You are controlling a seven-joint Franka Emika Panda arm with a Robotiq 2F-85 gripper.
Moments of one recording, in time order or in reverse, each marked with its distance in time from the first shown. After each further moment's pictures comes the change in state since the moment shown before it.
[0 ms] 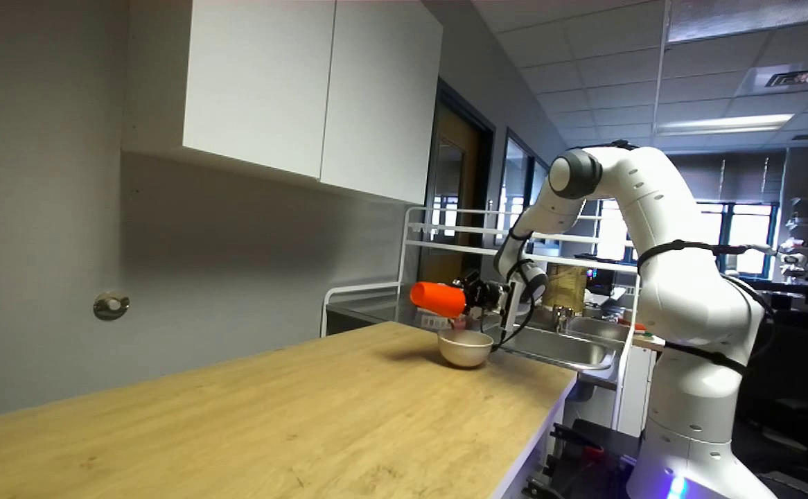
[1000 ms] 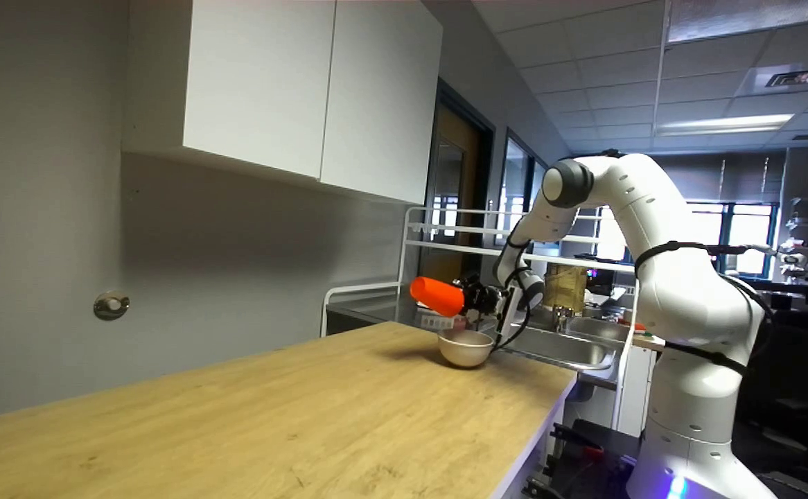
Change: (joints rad) arm -0.007 0.074 0.000 0.043 0.050 -0.093 -0.037
